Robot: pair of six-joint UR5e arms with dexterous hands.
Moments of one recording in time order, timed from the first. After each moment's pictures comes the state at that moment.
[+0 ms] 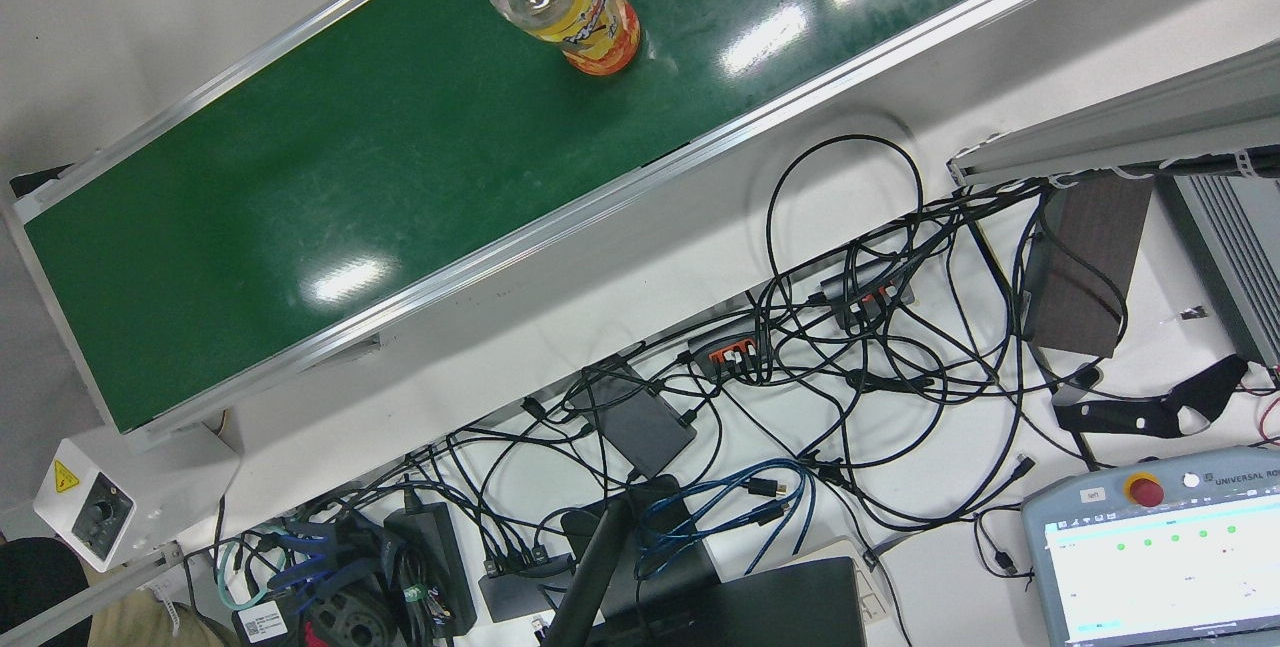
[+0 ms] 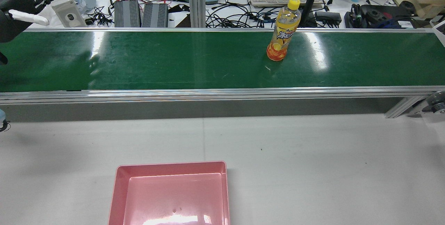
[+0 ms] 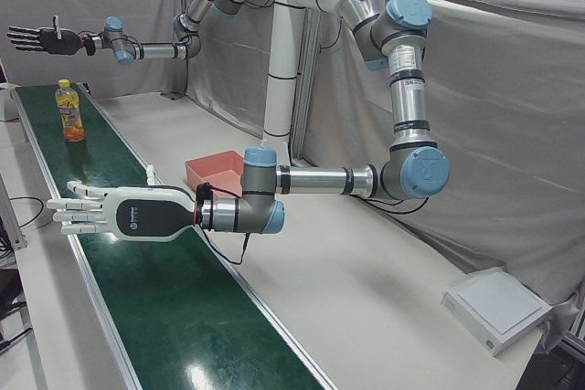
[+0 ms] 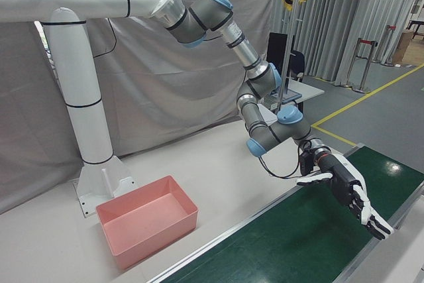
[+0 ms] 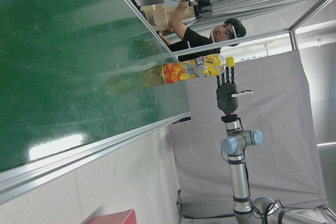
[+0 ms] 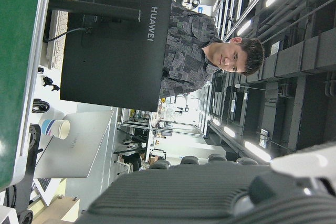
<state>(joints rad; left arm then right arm) -1.16 -1.92 -1.59 -0.04 1.49 0.32 1.57 -1.50 1.57 -3.21 -1.58 -0.10</state>
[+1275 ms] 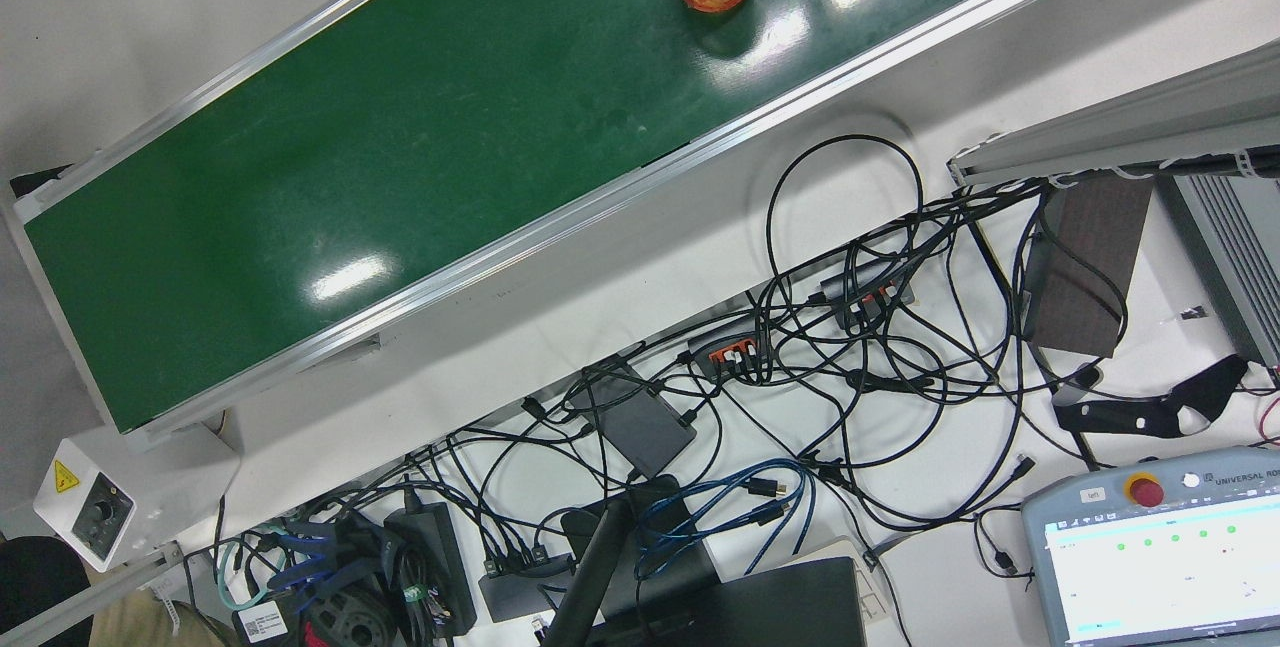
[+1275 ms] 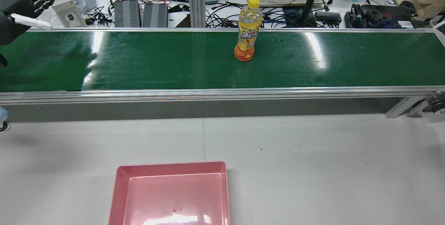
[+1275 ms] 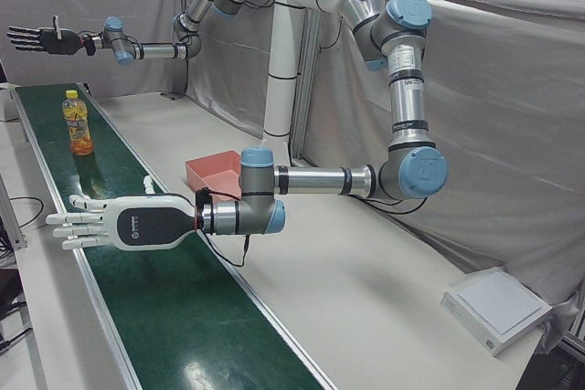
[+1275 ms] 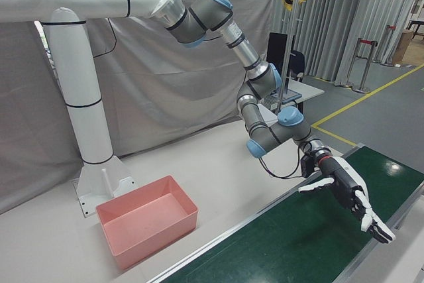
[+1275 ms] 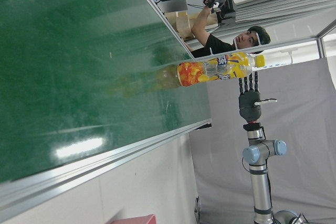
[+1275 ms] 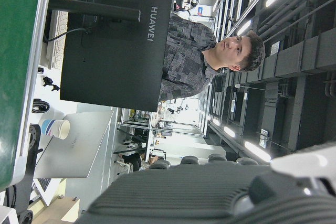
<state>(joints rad) -1.15 -1.94 -1.58 0.02 1.49 0.37 1.57 -1.50 1.57 -3.21 -1.58 -0.10</state>
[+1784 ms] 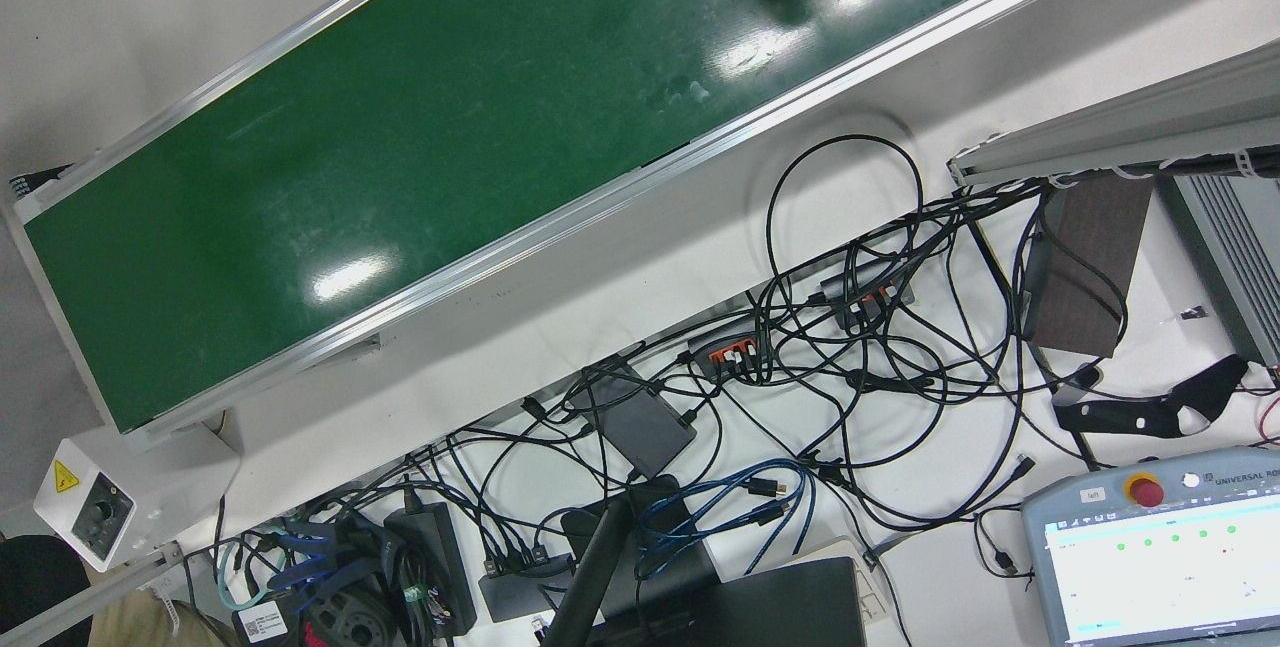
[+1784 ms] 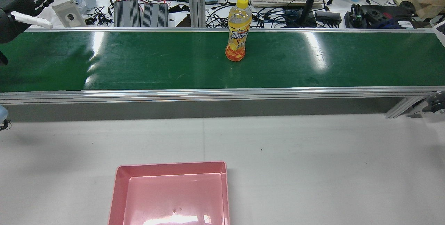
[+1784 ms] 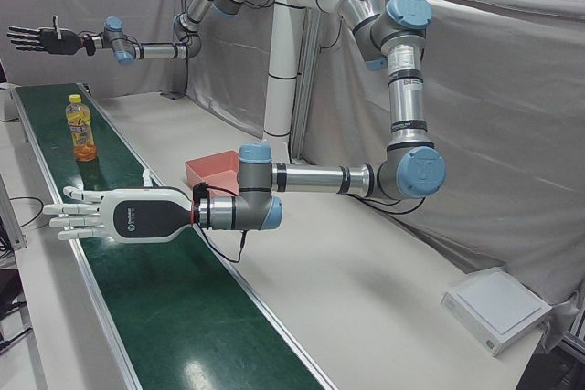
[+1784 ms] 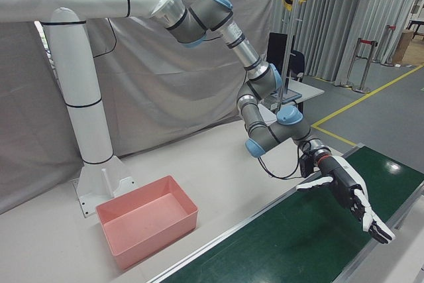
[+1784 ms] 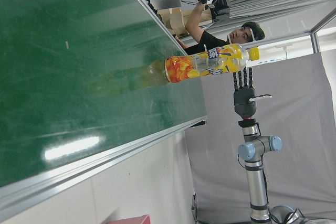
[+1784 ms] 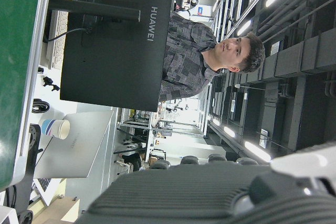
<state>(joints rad) -1.15 -1.95 -1.59 0.02 1.49 0.37 1.57 -1.50 1.57 -3.21 -1.58 -0.10</state>
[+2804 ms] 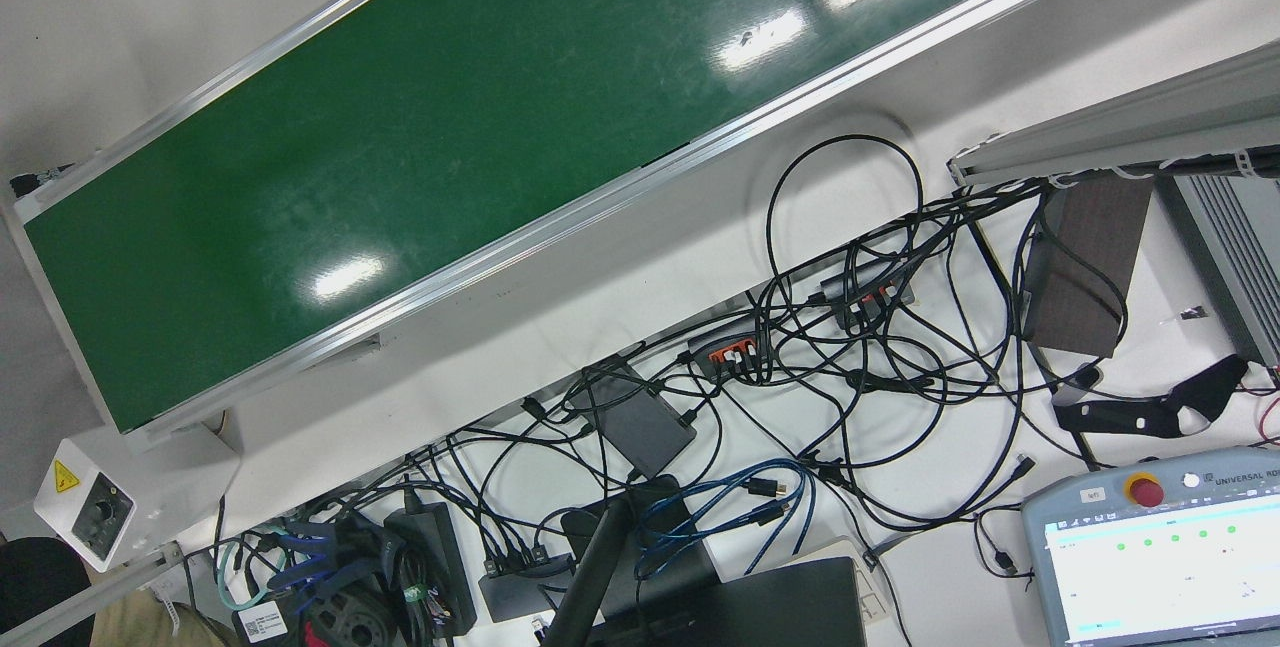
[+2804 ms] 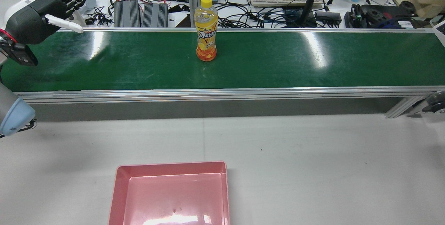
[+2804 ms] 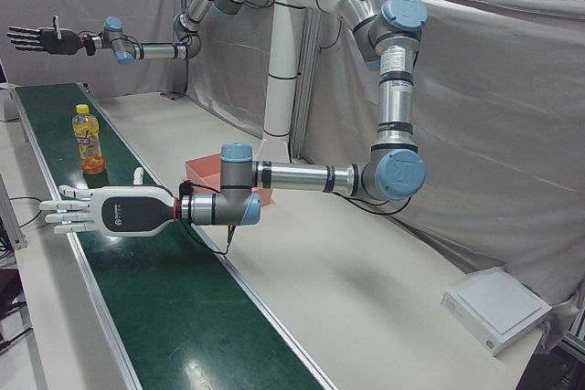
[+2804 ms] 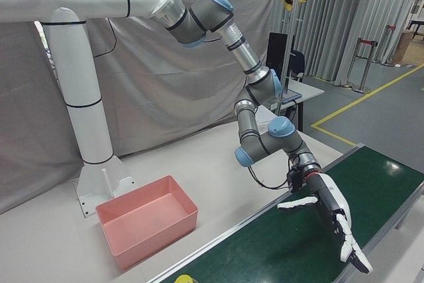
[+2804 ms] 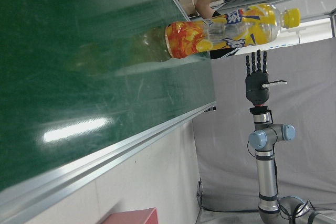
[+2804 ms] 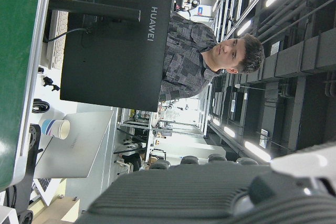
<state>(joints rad) -1.07 -2.03 -1.54 0.05 1.49 0.40 1.57 -1.50 1.57 -3.21 -1.58 -0.10</state>
